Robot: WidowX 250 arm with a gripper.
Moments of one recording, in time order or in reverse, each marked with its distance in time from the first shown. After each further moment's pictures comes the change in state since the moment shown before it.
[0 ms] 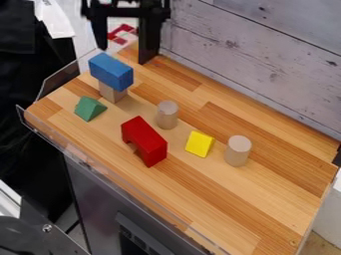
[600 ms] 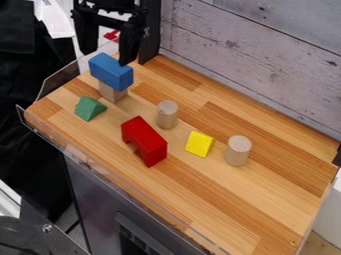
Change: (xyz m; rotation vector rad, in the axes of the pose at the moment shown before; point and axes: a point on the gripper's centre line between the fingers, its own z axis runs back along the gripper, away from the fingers) arm -0.009 0.018 -0.016 -0.008 0.078 -0.534
